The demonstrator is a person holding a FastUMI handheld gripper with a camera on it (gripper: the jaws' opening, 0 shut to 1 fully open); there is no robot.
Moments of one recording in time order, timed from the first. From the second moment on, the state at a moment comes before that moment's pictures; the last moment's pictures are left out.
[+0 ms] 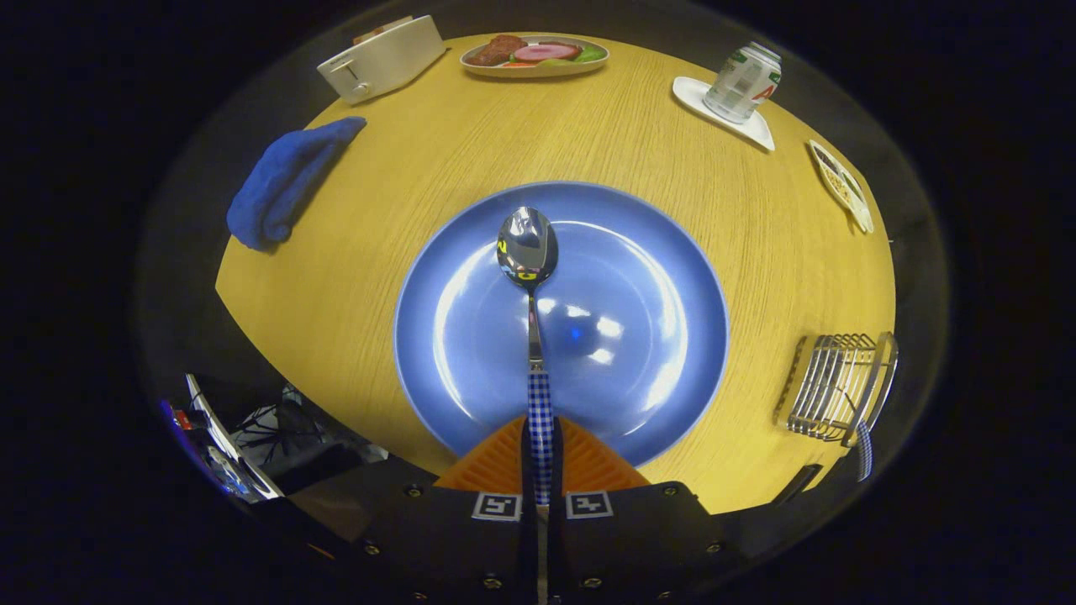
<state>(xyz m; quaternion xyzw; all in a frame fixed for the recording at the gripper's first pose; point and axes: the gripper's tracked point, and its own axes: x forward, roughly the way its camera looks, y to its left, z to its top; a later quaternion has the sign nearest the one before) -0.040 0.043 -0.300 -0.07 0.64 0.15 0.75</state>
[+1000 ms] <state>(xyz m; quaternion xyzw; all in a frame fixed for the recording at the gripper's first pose) -0.096 -0.131 -0.208 -0.06 0.68 0.03 0.73</state>
